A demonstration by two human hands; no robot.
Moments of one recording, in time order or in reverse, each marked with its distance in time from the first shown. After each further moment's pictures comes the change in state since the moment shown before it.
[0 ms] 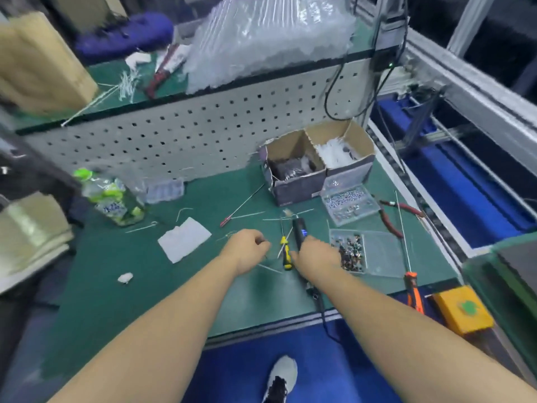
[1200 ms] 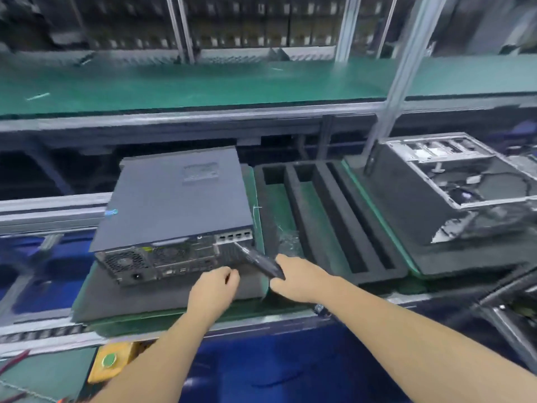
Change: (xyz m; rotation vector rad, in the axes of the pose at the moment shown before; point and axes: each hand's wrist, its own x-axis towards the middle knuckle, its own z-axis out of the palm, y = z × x) left_hand -0.285 0.393 0.355 0.381 -0.488 1.219; right_hand -0.520 0.431 -0.034 0.595 0.422 0.805
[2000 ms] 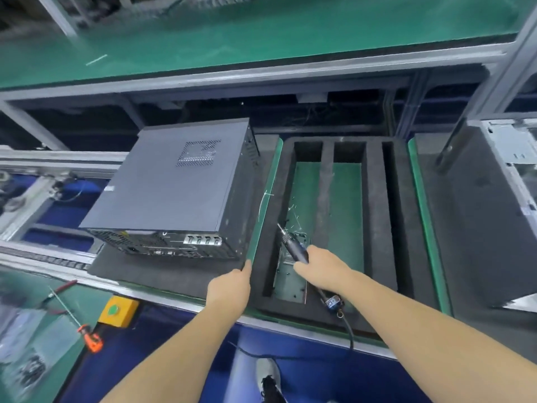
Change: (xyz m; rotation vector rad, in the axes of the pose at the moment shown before) left_hand 0.054 0.089 0.107 0.720 -0.200 -0.260; right_hand 0.122 0.165 -0.035 0.146 -0.200 -0.020
